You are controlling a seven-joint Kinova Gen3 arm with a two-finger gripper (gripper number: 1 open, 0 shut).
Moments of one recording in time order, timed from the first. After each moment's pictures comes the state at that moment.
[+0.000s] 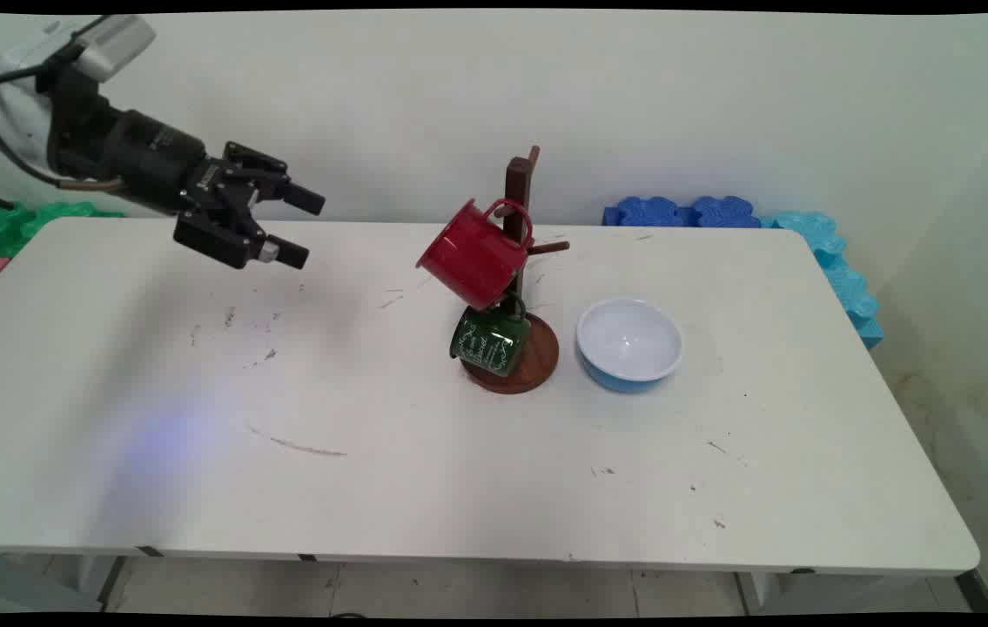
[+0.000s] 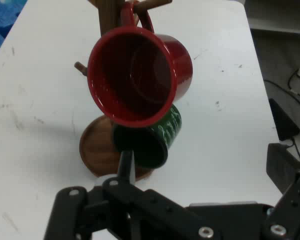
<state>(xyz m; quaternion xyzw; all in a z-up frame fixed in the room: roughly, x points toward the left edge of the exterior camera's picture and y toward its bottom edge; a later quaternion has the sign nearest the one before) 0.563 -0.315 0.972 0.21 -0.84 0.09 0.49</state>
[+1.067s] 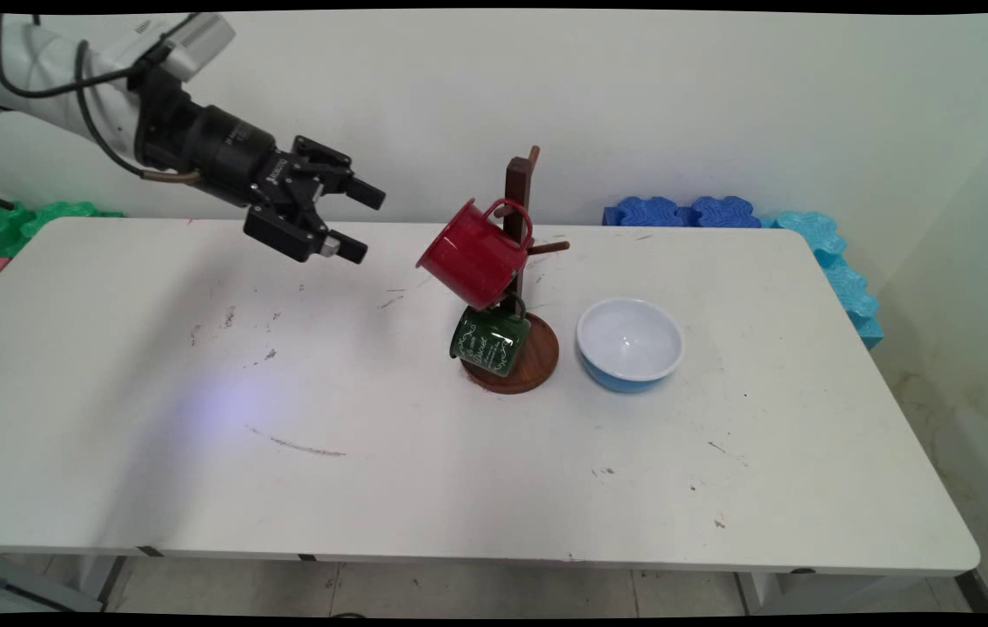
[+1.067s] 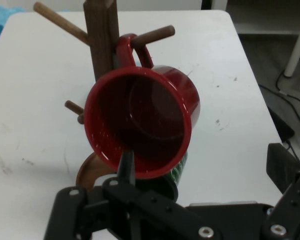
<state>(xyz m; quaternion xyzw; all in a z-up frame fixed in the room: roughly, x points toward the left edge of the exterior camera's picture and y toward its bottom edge) 0.528 -0.366 0.959 0.16 -0.85 0.08 0.50</state>
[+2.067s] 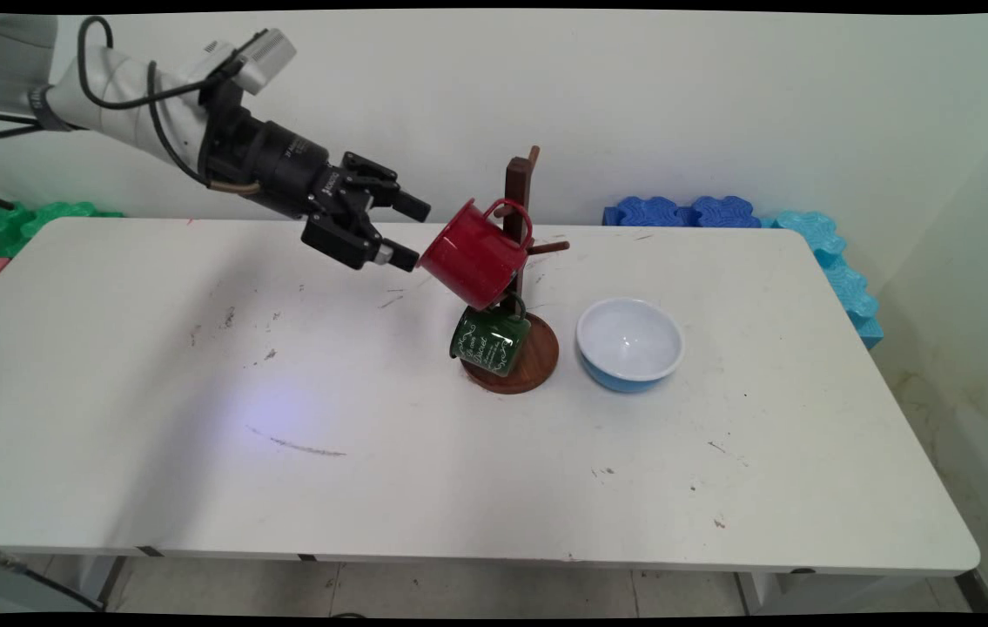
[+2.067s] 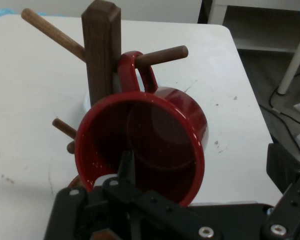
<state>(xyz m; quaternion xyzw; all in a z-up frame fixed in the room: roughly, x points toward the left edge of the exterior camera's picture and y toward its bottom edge) 0.490 -0.388 0.940 0.18 -0.84 0.06 0.51</state>
